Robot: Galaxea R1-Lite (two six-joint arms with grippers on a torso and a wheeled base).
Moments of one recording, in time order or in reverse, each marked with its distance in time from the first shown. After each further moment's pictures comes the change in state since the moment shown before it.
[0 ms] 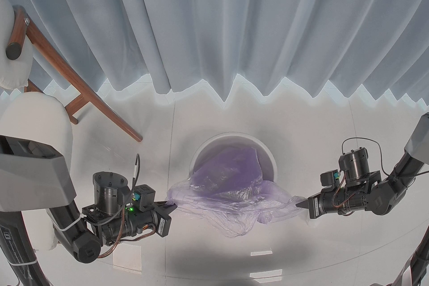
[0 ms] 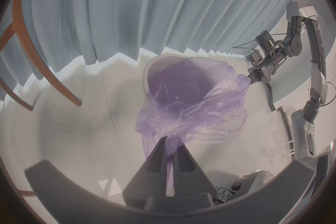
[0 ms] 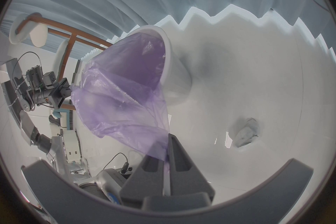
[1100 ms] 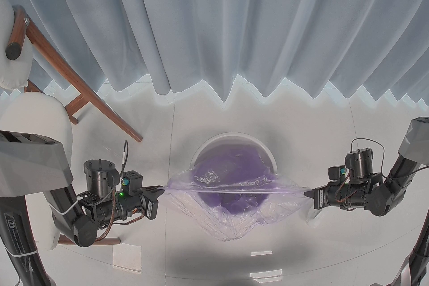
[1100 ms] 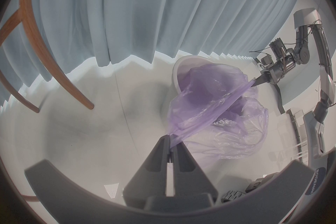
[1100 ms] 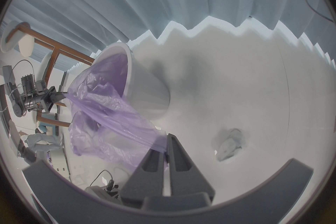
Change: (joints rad) left arm 0.150 0.066 -0.090 -0.004 -0.070 0.061; right arm -0.081 0.087 0.030 -0.217 -0.066 0.026
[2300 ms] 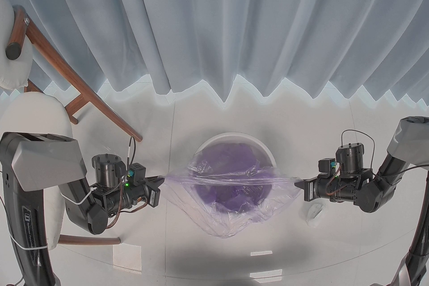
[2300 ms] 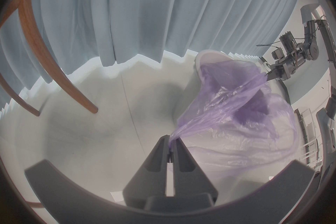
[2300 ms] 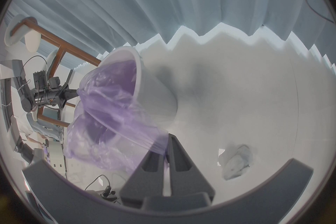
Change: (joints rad) left arm 0.059 0.147 -0.174 -0.007 -0.008 0.036; right arm 0.032 0.070 -0.103 -0.054 0.014 -0.026
